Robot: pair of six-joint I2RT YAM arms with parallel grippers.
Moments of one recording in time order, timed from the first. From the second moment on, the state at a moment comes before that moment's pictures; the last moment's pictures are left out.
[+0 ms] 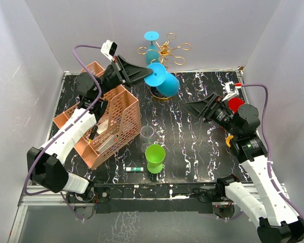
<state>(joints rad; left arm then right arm) -0.42 1.41 1.31 0.67 0.73 -1.48 0.25 0.75 0.89 -0.14 -0.47 0.82</state>
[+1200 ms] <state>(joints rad) -0.56 1.45 0.98 1.48 0.51 -2.00 0.25 0.87 0.64 1.23 -0.73 1.50</state>
